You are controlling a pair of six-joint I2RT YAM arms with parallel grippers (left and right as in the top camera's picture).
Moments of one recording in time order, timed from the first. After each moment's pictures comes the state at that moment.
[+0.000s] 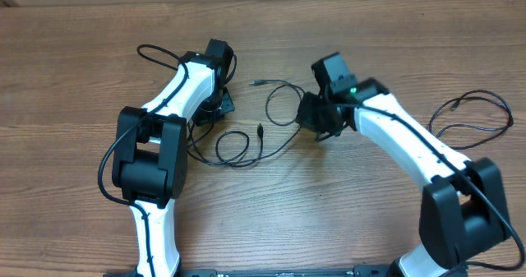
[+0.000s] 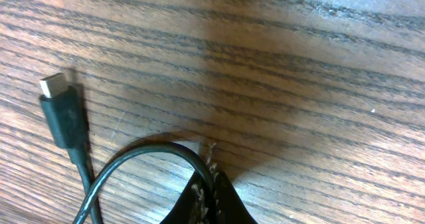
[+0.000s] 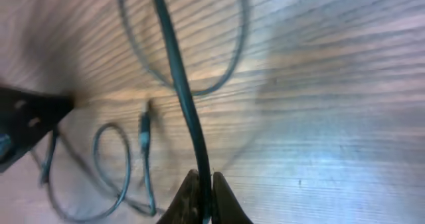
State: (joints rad) left arm -0.24 2.19 1.60 -0.98 -0.13 -0.64; right arm 0.42 1.77 1.31 -0.77 -0.24 0.75
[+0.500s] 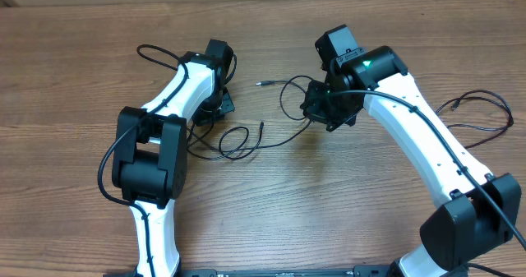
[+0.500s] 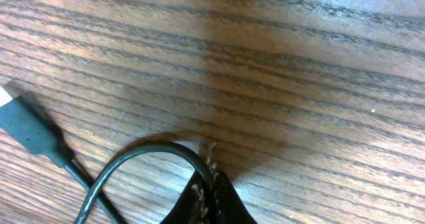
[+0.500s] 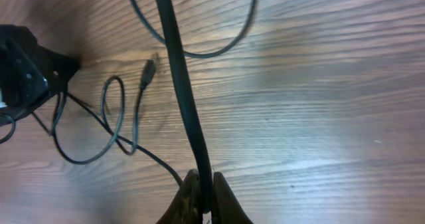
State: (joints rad) left arm -0.24 2.18 1.59 -0.98 -0.13 -0.64; right arm 0.42 1.76 1.62 -1.22 -0.19 0.65
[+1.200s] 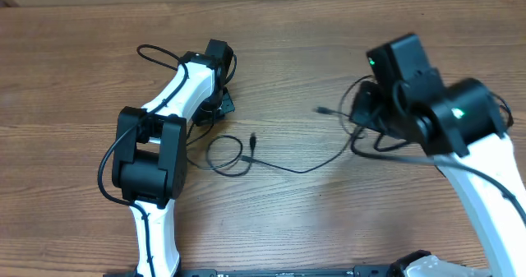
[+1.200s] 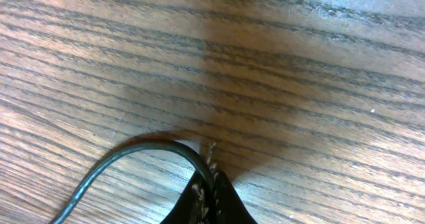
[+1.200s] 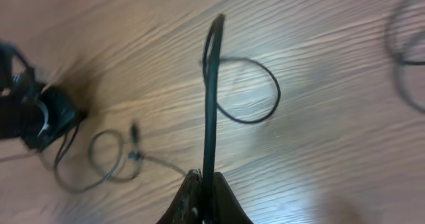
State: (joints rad) left arm -0.24 2.18 1.59 -0.98 -0.13 -0.64; right arm 0.41 1.40 1.70 -1.41 0.14 0.73
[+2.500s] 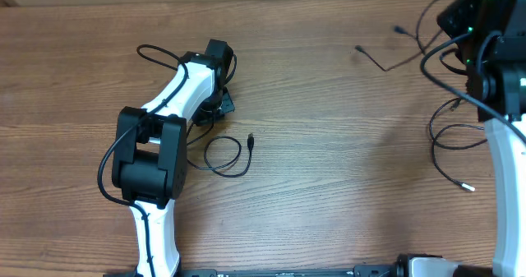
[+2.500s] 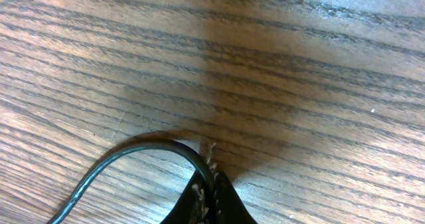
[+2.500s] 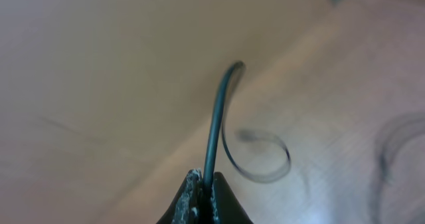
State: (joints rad) left arm -0.24 2.18 1.59 -0.98 -0.13 -0.64; right arm -0.04 1.47 1.70 -0.81 0.22 0.70
